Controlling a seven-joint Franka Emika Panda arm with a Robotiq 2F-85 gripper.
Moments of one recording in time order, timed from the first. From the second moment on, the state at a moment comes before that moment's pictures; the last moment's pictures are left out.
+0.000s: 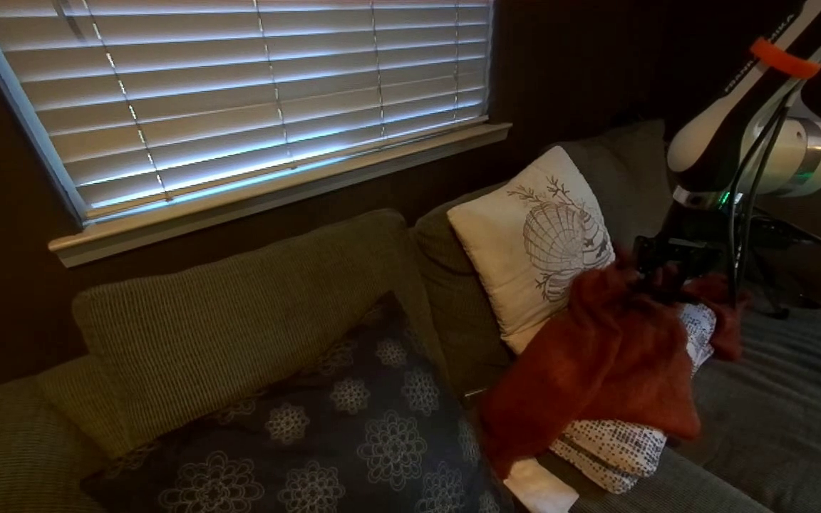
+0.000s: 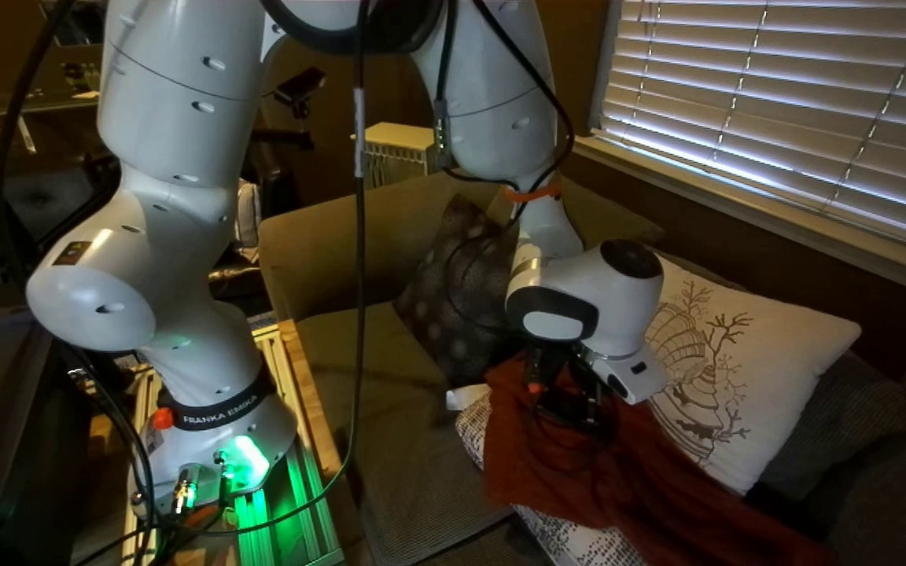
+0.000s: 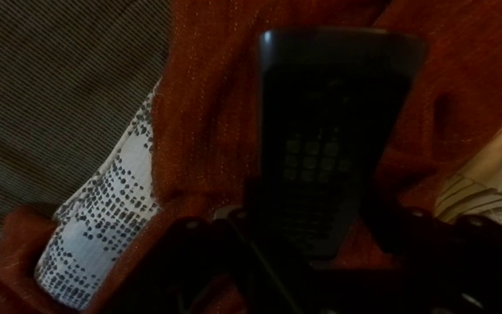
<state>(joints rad) -0.40 0.52 0.03 -2.28 0.35 2.86 0.06</state>
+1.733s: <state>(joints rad) -0.34 0.71 -0.07 -2.01 0.35 2.62 0.10</state>
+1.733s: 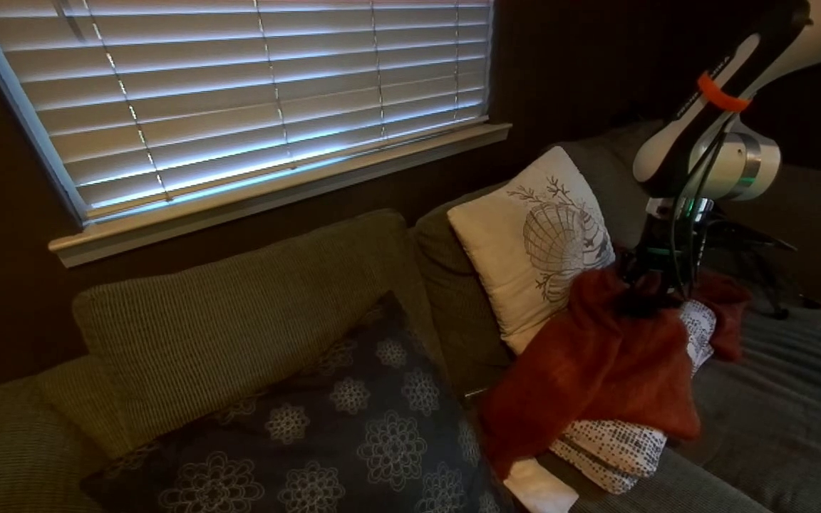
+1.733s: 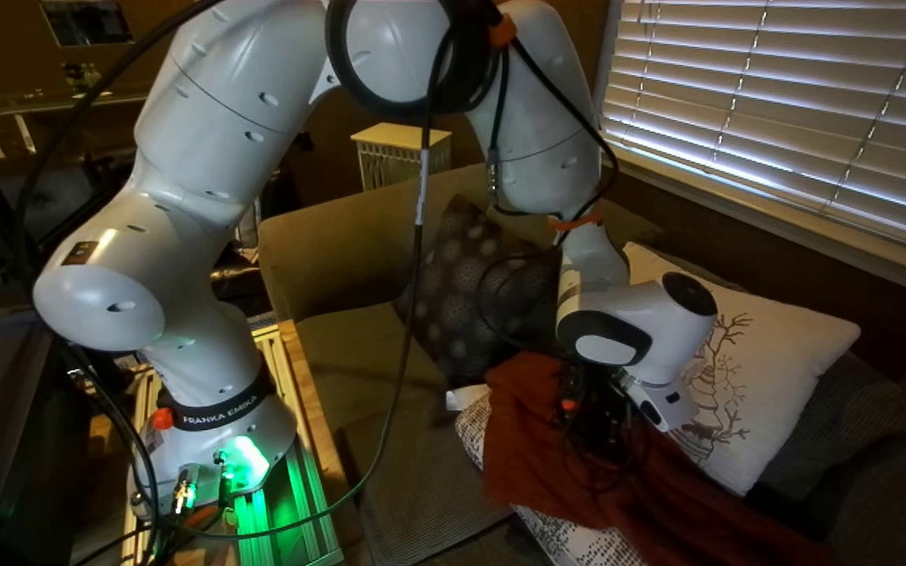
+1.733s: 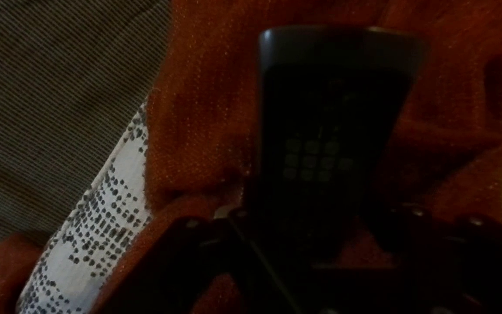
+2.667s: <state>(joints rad) -0.22 0.79 -0.18 -1.91 0.30 2.62 0.24</state>
